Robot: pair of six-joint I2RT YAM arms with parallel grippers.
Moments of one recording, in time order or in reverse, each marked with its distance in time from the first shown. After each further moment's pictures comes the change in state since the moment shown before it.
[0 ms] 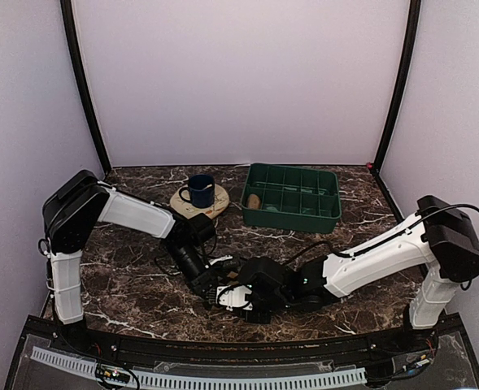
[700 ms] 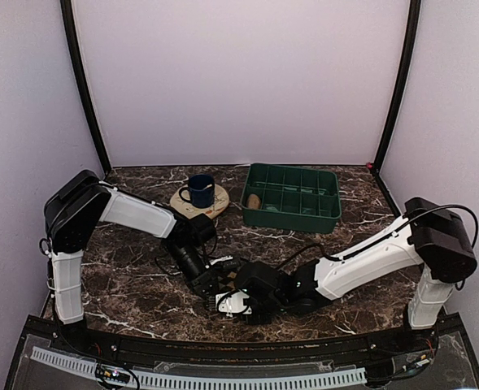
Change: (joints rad) left arm 0.000 0.013 0.014 -0.023 0.009 0.010; right arm 0.000 0.066 0.013 0.001 0.050 -0.131
